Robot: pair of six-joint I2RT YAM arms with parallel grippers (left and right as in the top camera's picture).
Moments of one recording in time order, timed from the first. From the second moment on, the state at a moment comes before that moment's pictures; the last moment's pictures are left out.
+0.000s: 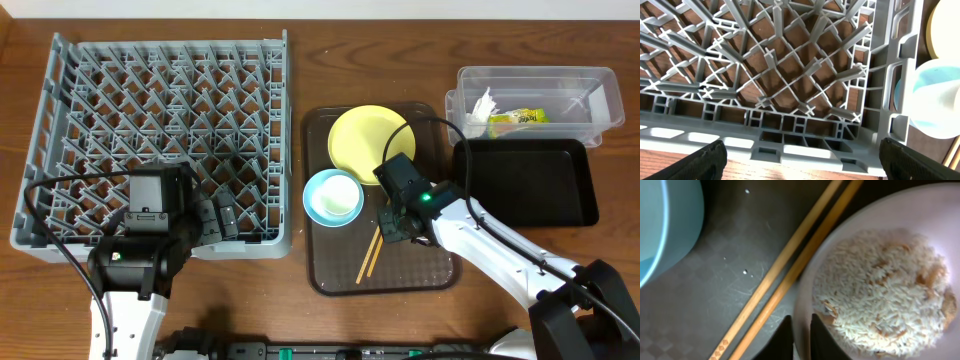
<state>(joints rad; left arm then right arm) -0.03 0.95 0.91 -1.02 0.01 -0.25 0.59 1.57 0.89 -0.67 0.05 0.38</state>
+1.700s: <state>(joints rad) -0.03 0.95 0.91 -1.02 0.01 -0.25 -0.41 1.45 1.00 -0.70 -0.86 0.15</state>
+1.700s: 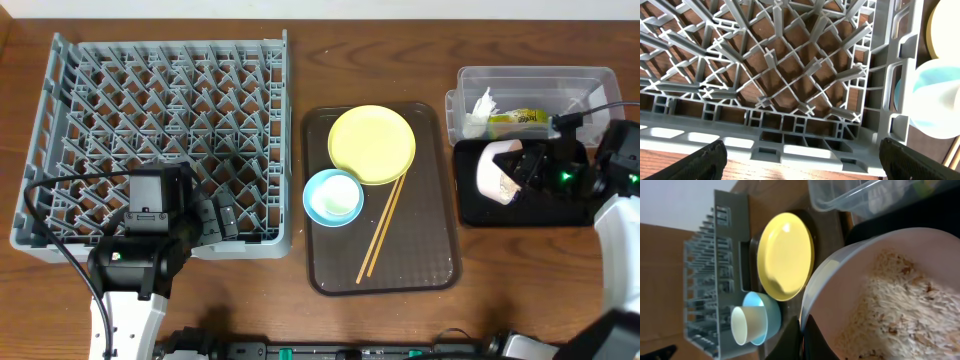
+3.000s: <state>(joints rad) -0.03 0.95 0.91 -1.02 0.01 -0.25 -0.90 1.77 1.00 -0.52 -1.36 0.15</state>
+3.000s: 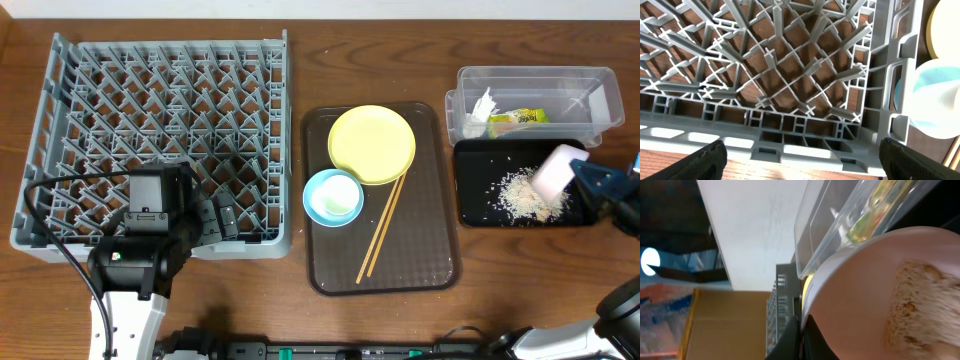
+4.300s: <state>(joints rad) -0.03 0.95 0.91 -1.02 0.01 -0.25 -0.78 1.77 1.00 -0.53 -1.38 0.18</state>
